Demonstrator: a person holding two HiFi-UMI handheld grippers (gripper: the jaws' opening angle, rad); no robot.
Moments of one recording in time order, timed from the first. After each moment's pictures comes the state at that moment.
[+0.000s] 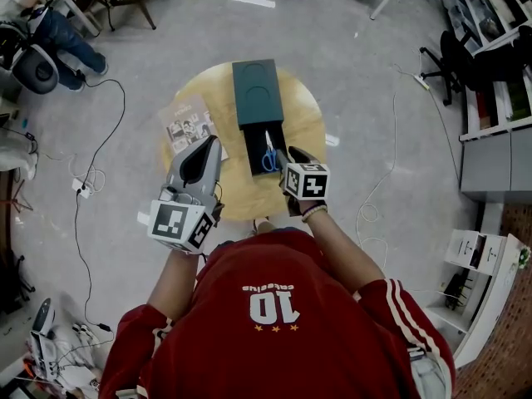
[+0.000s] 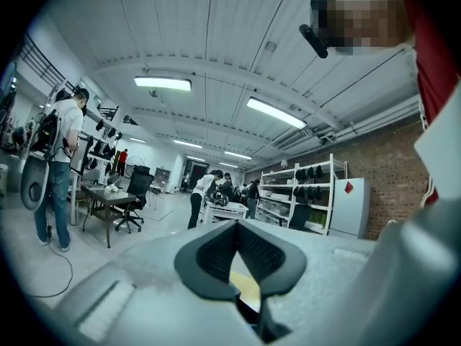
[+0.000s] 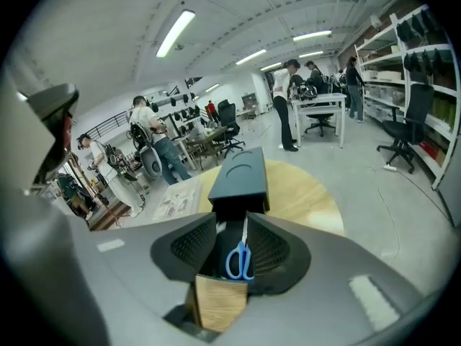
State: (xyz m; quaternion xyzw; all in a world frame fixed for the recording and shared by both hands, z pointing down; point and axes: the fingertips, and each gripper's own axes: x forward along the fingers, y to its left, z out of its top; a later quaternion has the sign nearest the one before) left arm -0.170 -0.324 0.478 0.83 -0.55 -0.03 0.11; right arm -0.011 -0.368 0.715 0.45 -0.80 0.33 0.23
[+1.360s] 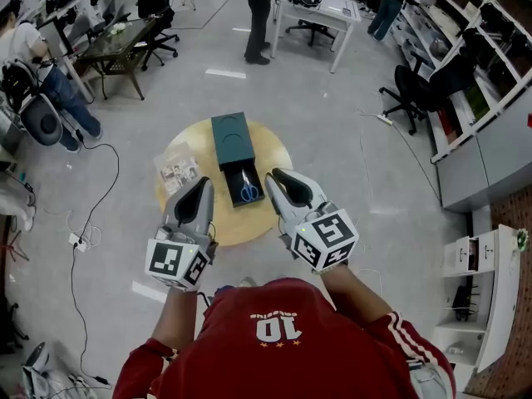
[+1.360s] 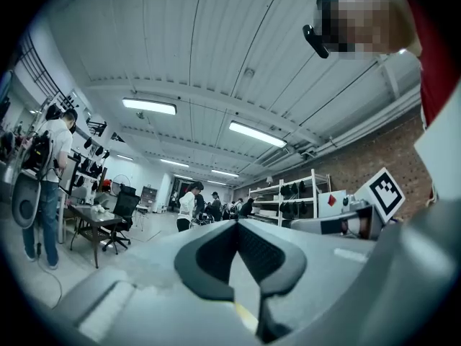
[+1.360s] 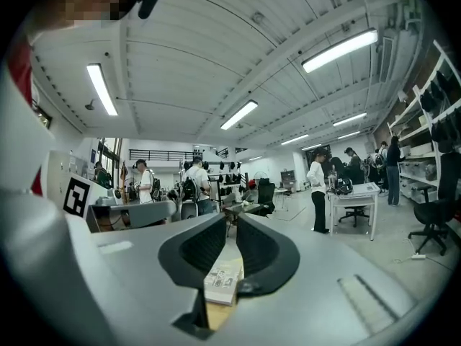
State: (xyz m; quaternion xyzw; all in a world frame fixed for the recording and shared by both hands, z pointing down) left arm -0.119 -0.213 0.373 0.85 -0.52 -0.07 0.04; right arm 0.003 -0.233 0.373 0.39 -0.92 0.07 0.01
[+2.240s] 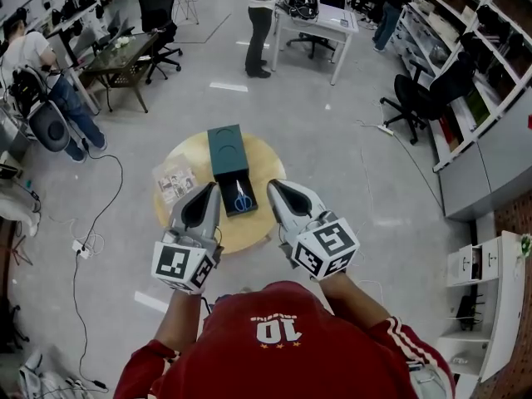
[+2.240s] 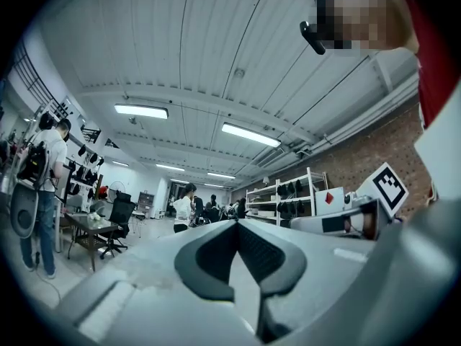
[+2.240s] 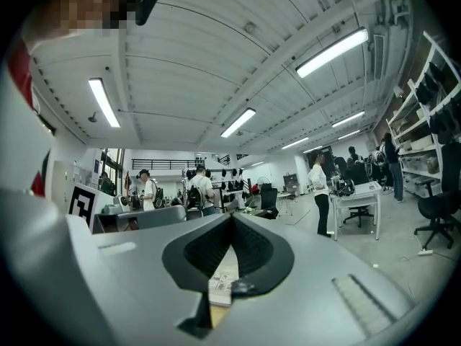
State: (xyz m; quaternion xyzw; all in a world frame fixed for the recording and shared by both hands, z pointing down) left arm -0.065 -0.210 0.357 0.85 -0.52 -0.07 0.01; right arm 0.044 -0.221 0.357 0.38 -0.92 0.08 -0.02
